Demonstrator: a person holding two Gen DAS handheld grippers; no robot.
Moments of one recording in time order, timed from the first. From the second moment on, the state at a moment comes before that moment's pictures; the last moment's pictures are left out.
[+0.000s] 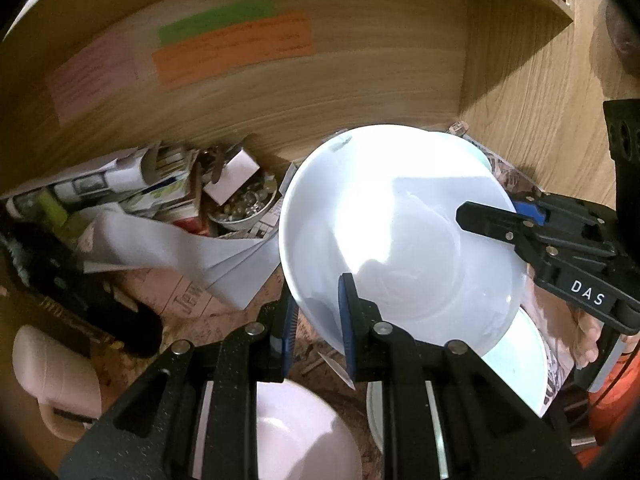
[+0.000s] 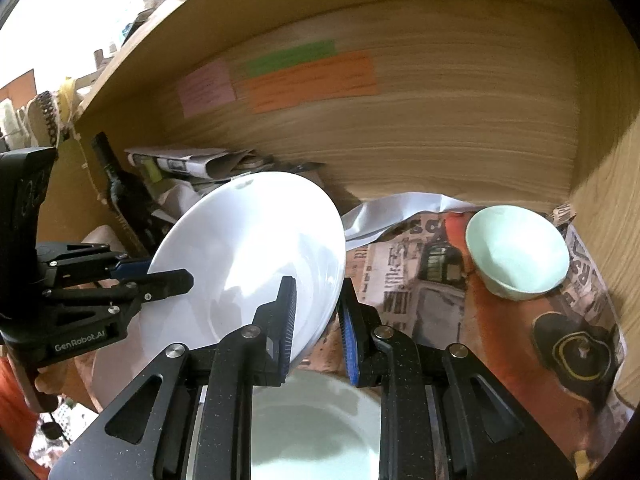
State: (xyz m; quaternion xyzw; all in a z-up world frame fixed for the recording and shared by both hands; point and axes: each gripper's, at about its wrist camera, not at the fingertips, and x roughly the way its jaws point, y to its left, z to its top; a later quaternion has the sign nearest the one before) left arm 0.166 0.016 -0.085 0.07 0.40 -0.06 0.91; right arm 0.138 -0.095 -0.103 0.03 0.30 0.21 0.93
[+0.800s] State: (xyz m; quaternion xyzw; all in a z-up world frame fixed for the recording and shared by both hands) left arm 0.090 0.080 -0.092 0.02 0.39 -0.01 0.92; right arm 0.114 -0.024 -0.116 0.01 0.31 0.26 0.91
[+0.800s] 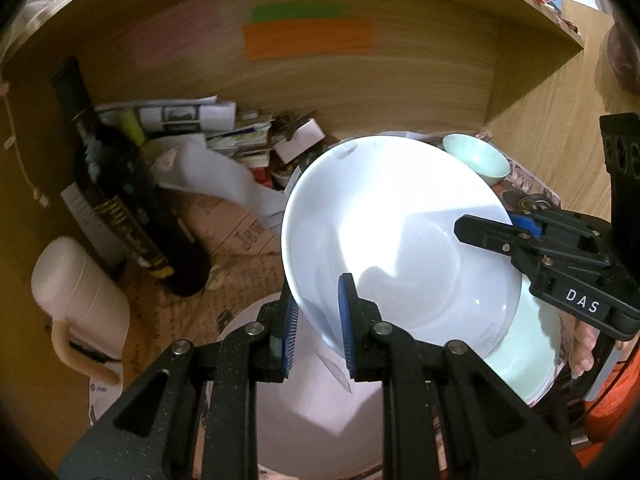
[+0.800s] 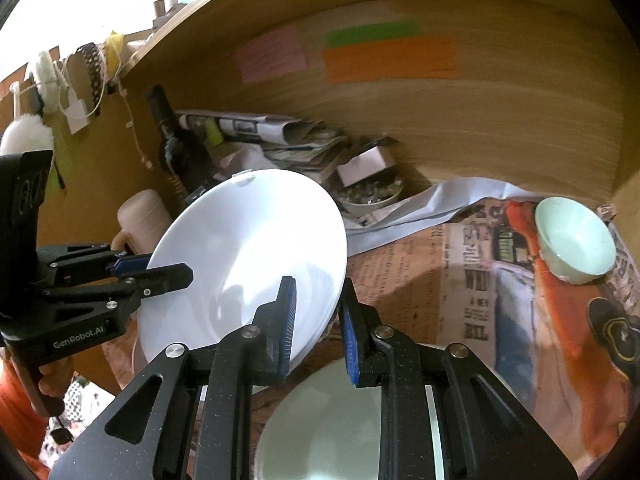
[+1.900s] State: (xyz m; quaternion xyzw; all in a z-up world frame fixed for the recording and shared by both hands) left arm 0.044 0.132 -0.134 -0.02 0.43 0.04 0.90; right arm 0.105 0.037 -0.168 -0.02 0.38 0.32 0.87
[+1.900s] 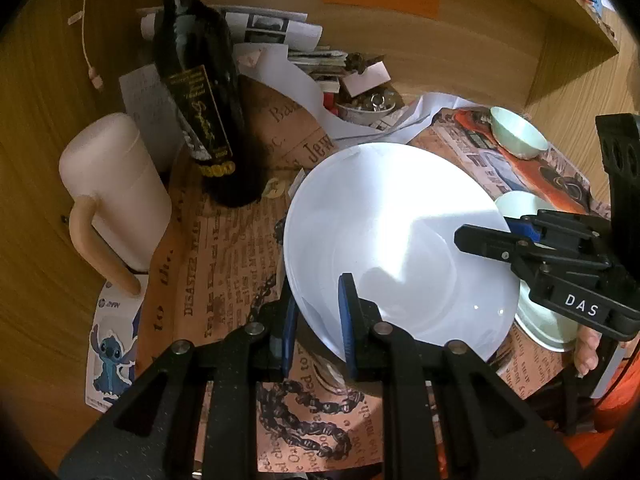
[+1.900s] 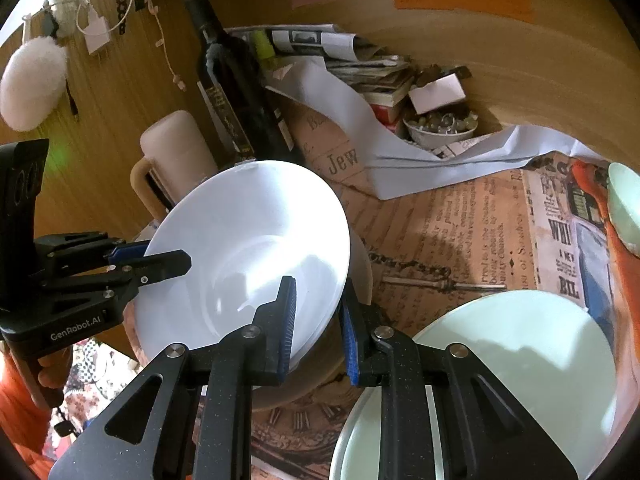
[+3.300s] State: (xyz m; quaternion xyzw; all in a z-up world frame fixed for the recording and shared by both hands) left arm 0.054 0.096 -0.097 0.03 0.33 0.06 0.94; right arm 0.109 -0.041 -0.130 0.01 0.31 0.22 0.93
